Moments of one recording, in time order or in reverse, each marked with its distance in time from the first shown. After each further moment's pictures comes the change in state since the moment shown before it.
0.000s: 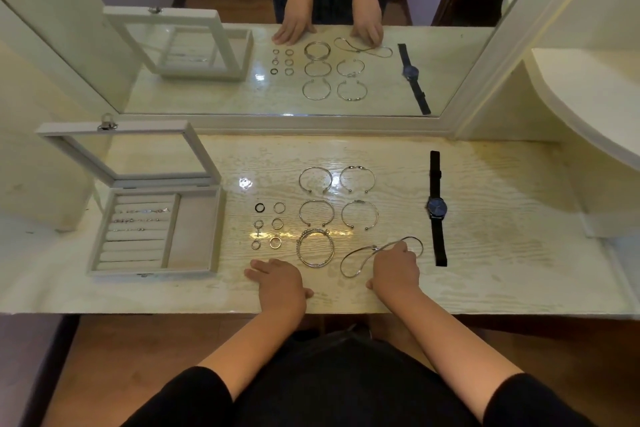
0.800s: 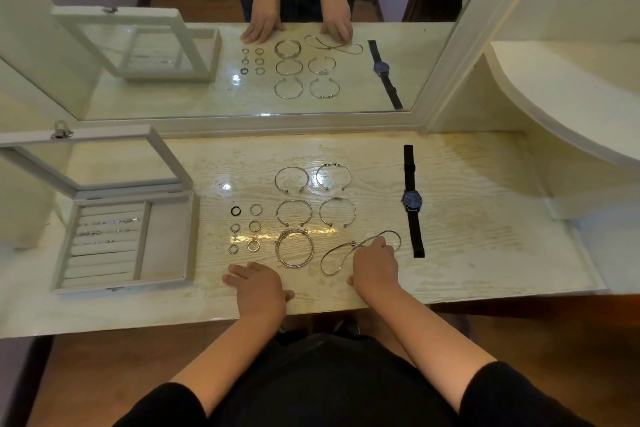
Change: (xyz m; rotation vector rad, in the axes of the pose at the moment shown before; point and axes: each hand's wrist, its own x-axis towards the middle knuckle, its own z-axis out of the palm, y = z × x) left_hand -0.004 -0.002 0.001 -0.065 0.037 -0.009; right_hand 0.001 0.002 0.005 0.109 -0.004 0.034
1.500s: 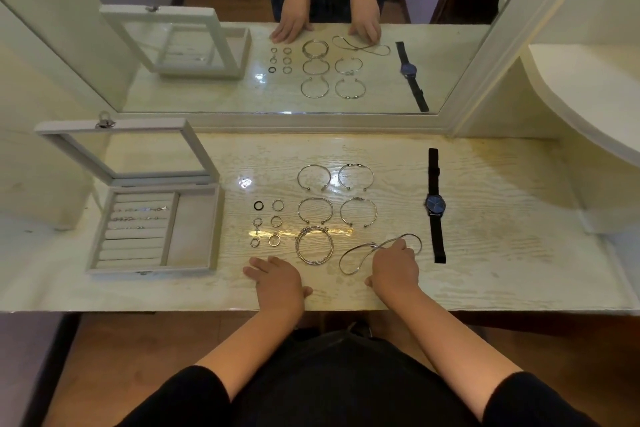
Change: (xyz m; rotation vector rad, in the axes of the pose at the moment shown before) left_hand -0.006 0.000 -0.003 -0.036 -0.015 0.010; right_hand -0.001 0.001 -0.001 -0.023 0.020 -0.024
